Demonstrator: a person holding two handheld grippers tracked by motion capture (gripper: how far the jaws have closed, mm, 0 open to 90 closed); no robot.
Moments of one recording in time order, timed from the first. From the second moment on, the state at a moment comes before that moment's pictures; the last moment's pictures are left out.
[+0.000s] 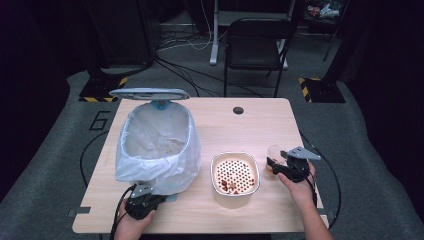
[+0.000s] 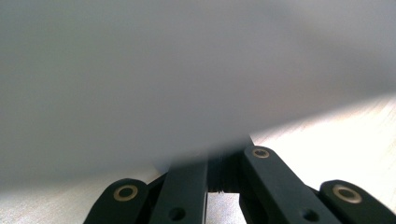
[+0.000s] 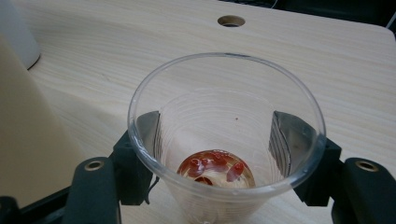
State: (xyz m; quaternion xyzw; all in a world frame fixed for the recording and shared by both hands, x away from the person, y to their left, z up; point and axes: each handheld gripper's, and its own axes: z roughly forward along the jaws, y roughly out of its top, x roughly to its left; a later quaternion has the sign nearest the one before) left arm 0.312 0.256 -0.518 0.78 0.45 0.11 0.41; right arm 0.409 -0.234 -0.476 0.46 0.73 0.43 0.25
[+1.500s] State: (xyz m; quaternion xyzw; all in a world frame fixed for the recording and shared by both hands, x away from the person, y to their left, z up) left arm 0.312 0.256 -0.517 0.78 0.45 0.11 0.41; right arm 0.373 -0.202 -0.366 0.36 0.77 0.45 0.27
